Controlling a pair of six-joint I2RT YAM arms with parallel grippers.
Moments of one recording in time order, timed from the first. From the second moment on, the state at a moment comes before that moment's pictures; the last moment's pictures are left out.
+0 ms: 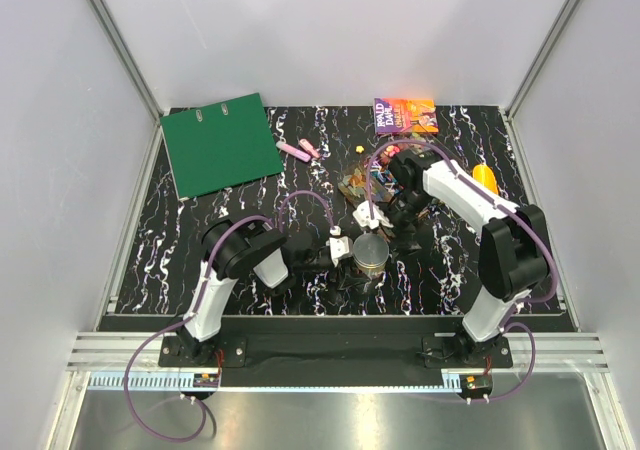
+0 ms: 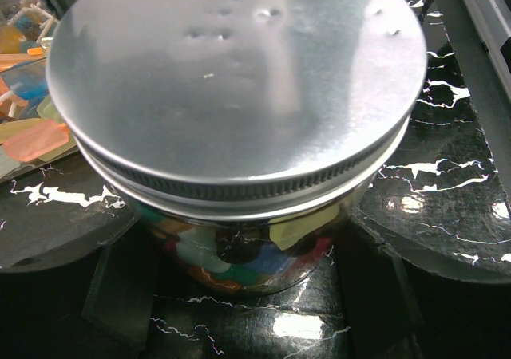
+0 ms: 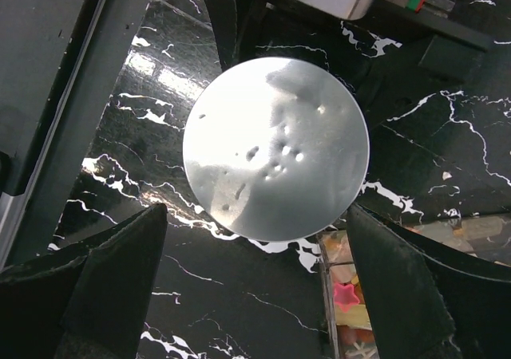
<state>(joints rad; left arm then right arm) -0.83 2.14 0.58 1.39 0.66 0.11 0.42 1.72 1.35 -1.31 -0.67 -1.67</state>
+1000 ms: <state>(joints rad) -0.82 2.14 0.59 1.39 0.66 0.11 0.46 1.46 1.17 -1.31 -0.52 -1.51</state>
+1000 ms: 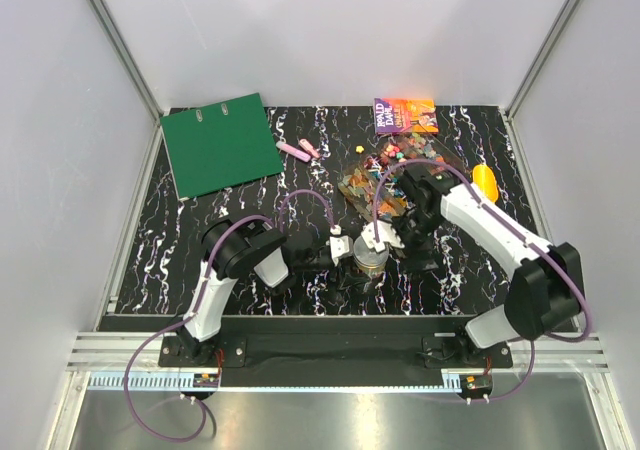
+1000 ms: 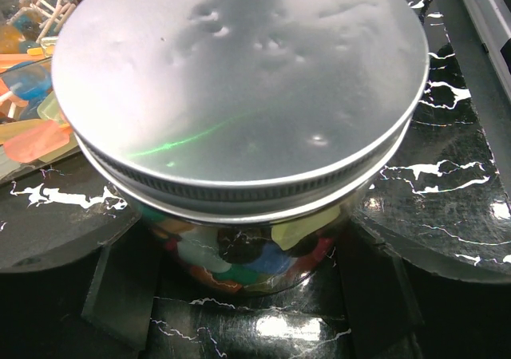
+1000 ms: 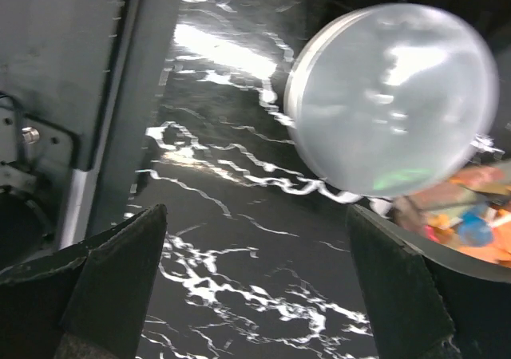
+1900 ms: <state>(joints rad) -0.82 2.15 0.60 1.39 0.67 0.11 0.47 1.73 1.41 -1.27 -0.52 -1.57</state>
